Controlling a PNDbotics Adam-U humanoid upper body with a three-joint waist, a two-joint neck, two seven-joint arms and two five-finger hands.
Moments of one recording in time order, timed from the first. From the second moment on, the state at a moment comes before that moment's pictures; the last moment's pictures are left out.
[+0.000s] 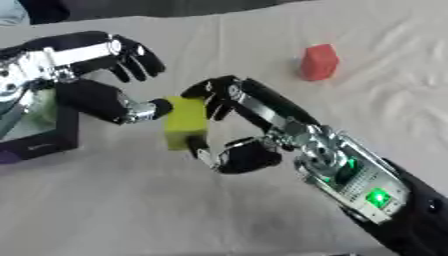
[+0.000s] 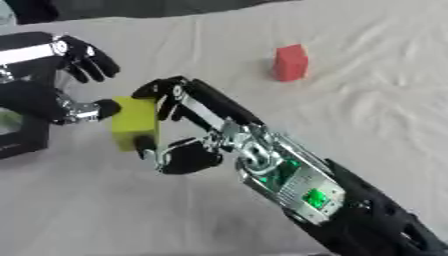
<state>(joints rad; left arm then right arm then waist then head) -0.84 0.69 -0.45 -1.84 -0.18 0.50 -0.67 -0.69 -0.41 0.64 -1.98 0.20 0.45 0.05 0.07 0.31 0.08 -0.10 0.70</state>
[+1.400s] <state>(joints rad) -0.81 0.71 -0.43 -1.86 -0.13 0.48 -0.72 -0.70 -0.41 0.64 -1.98 0.17 0.43 0.03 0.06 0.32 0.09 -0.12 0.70</state>
